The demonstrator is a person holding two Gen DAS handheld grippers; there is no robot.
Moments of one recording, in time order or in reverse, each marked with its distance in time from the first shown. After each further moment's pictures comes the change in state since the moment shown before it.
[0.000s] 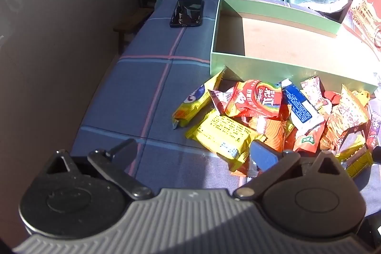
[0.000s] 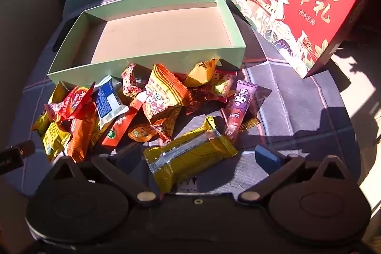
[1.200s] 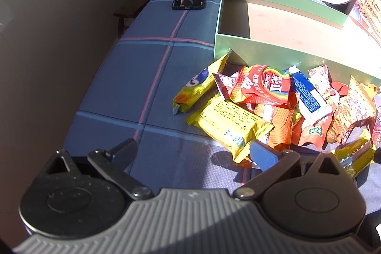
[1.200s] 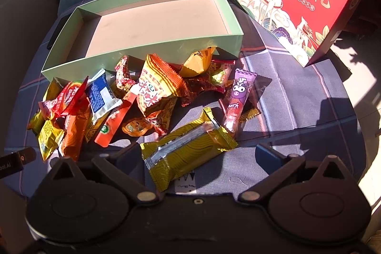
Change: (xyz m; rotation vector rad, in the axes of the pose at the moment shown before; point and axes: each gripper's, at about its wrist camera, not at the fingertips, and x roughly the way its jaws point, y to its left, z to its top) left arm 0.022 0.008 -0.003 -0.025 0.068 -0.009; right arm 0.012 -0.006 -0.001 0.030 0.030 0.000
